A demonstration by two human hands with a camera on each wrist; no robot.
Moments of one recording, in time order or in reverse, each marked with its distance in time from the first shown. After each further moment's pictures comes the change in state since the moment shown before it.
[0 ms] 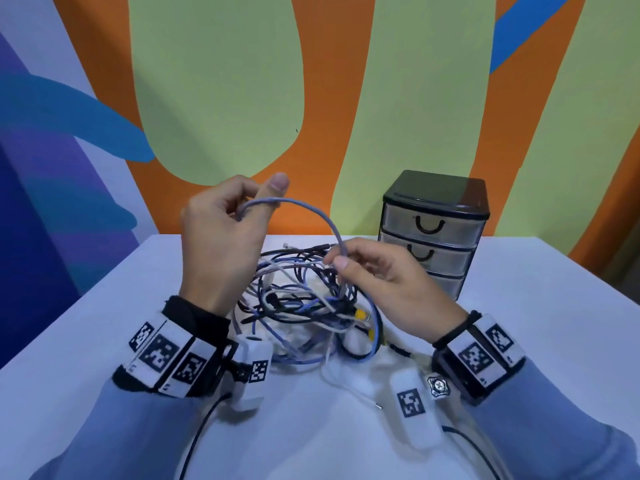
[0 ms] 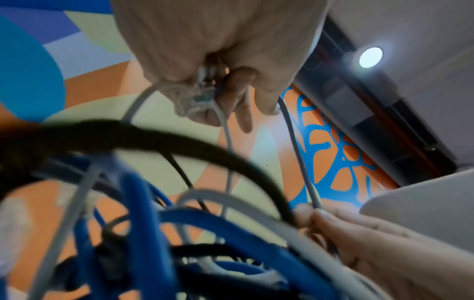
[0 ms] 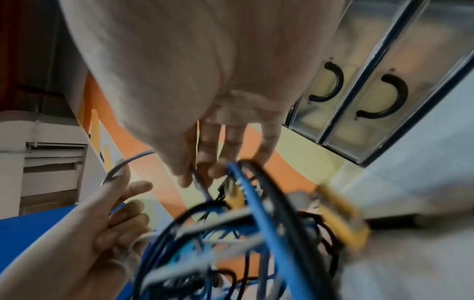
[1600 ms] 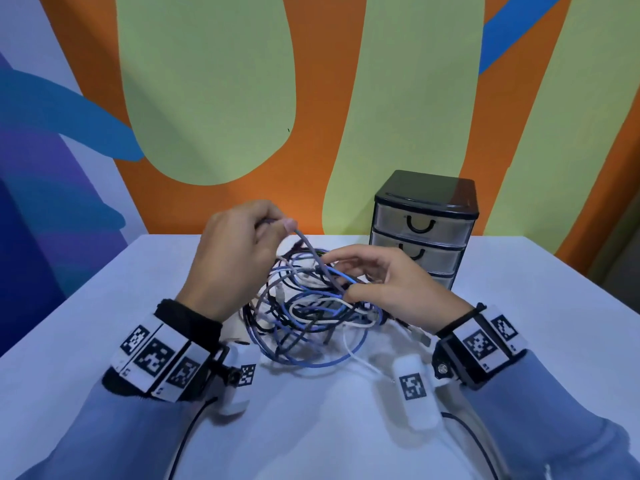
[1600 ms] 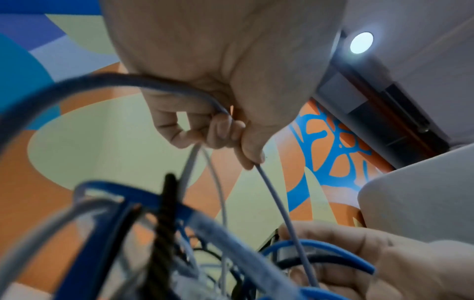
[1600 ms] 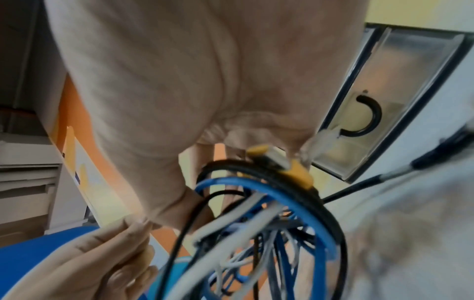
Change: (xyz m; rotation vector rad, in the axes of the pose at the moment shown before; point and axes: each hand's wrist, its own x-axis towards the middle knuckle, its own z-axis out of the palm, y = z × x) left_hand -0.003 -0.015 0.004 0.294 -0.287 0.025; right_hand 0.004 0.011 -0.019 0.026 -0.153 0.134
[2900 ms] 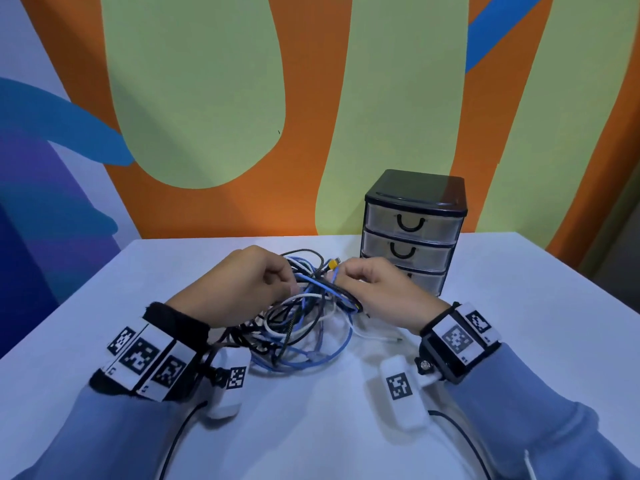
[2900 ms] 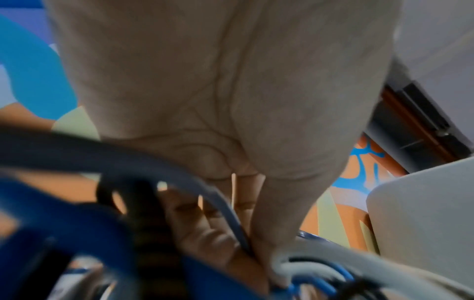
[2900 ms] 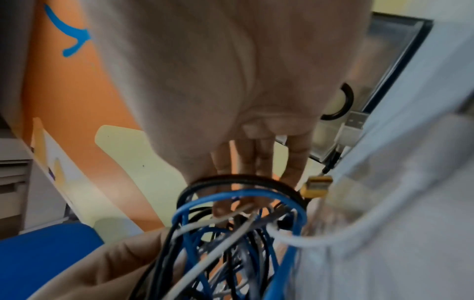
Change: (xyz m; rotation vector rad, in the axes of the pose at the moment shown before) left_hand -0.003 -0.012 0.004 0.043 -0.619 -0.165; right_hand 0.007 0.023 0.007 -0.048 0.054 0.117
